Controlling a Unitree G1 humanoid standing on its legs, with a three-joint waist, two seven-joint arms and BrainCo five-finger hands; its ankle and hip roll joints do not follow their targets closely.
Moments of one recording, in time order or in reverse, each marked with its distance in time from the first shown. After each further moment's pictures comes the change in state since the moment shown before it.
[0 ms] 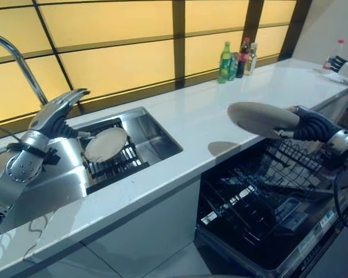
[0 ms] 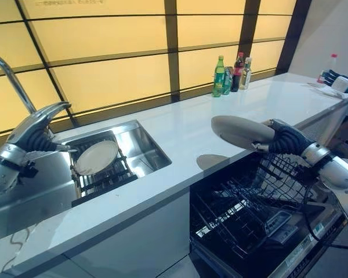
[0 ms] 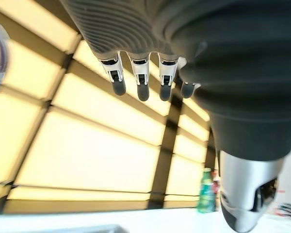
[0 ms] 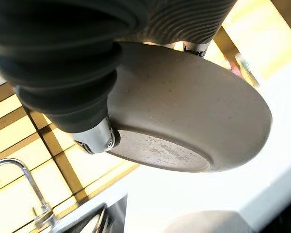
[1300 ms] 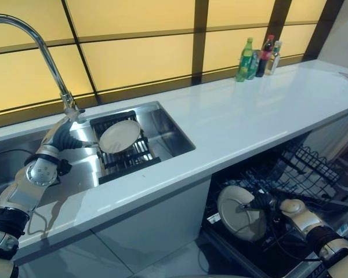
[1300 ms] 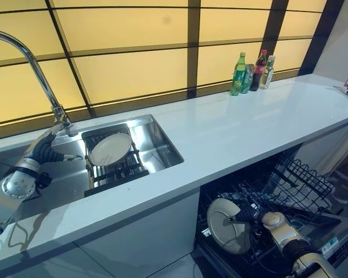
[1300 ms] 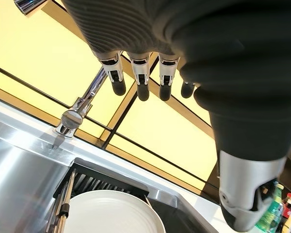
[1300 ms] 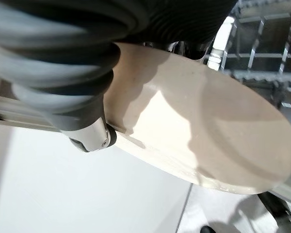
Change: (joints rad) left arm -0.135 -0.117 -0.172 0.137 -0.137 0.099 -0.029; right arm -0.238 0.526 0.559 0.908 -0.154 0.273 0.018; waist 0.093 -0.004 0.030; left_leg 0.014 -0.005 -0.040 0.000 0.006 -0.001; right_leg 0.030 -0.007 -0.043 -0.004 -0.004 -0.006
